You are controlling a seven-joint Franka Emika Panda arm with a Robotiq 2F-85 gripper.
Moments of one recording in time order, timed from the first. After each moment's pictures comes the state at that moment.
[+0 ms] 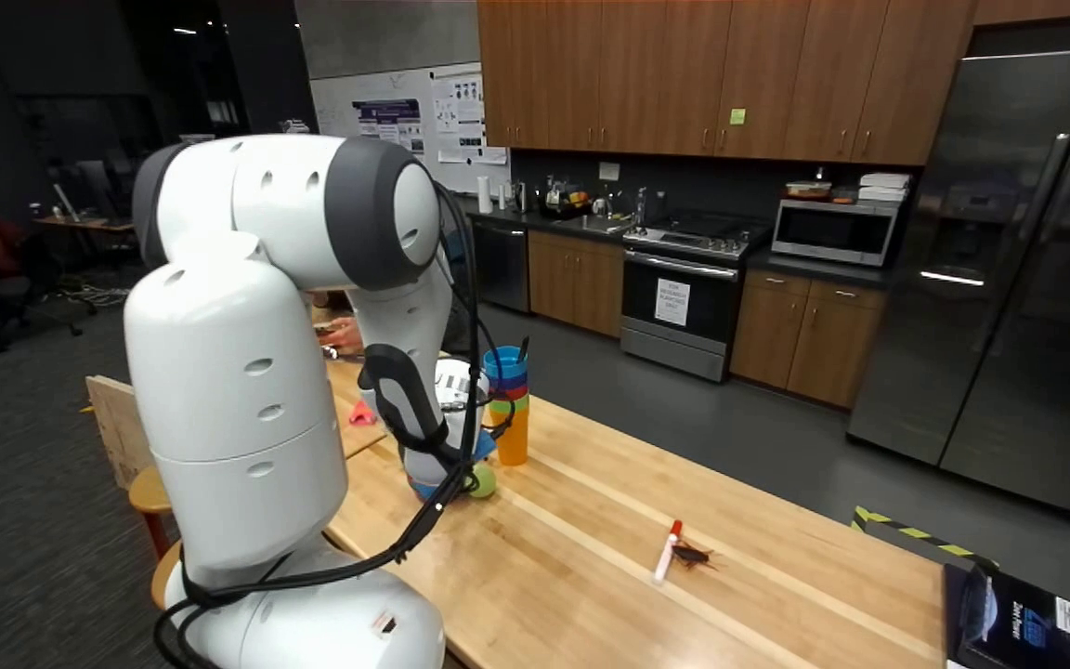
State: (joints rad) arm 0.08 0.06 0.21 -2.61 -1.63 3.00 0.84
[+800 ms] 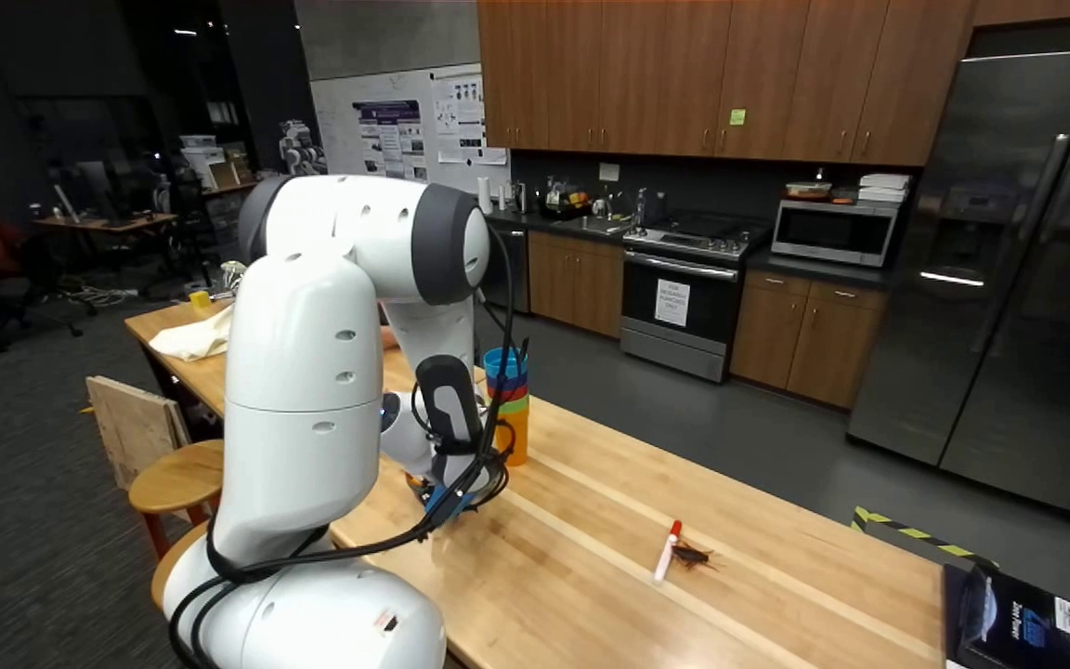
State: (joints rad) arm 0.10 0.32 0.24 -2.46 -2.04 2.84 1.23
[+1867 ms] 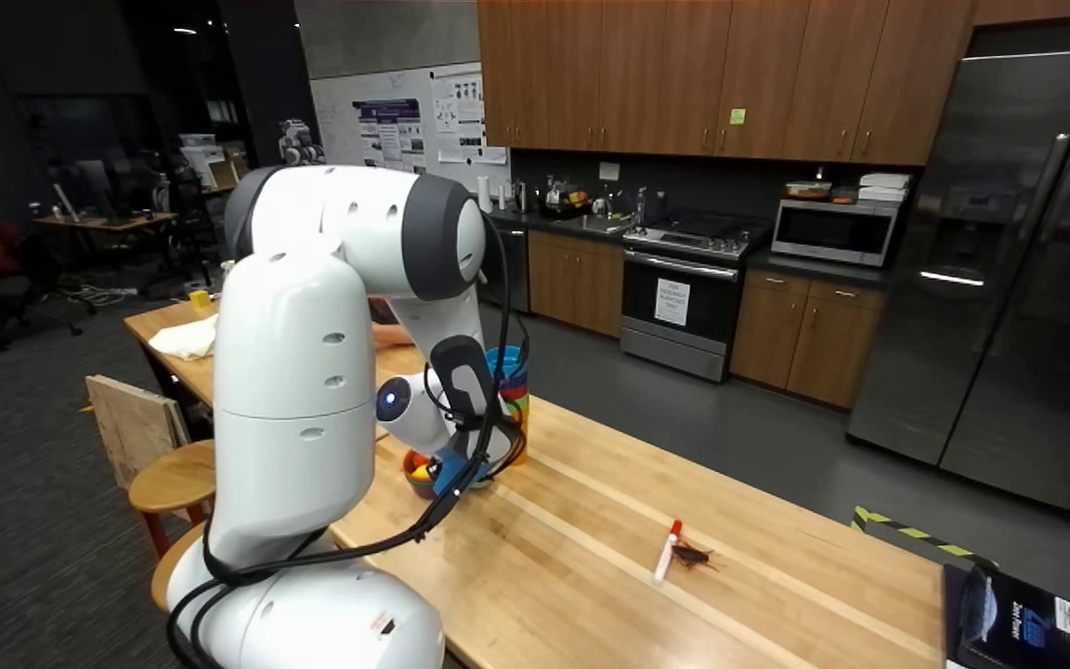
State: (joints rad) arm 0.06 0.26 0.26 -2.40 -2.23 2.89 1.44
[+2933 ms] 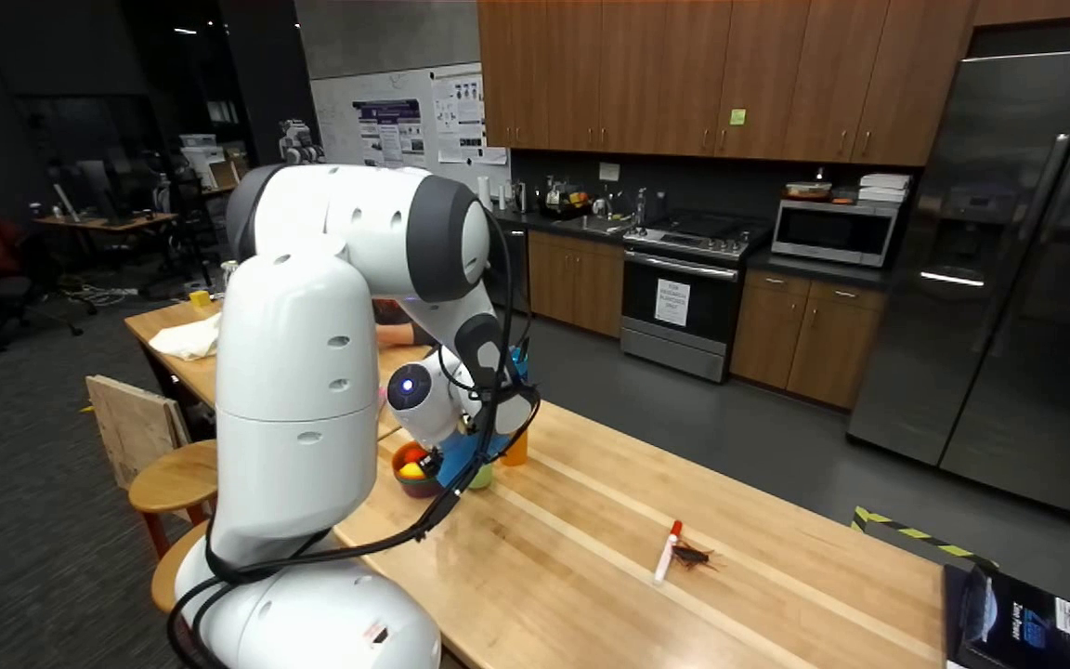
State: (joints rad) arm -0.01 0.26 0.34 -2.33 -2.54 3.09 1.60
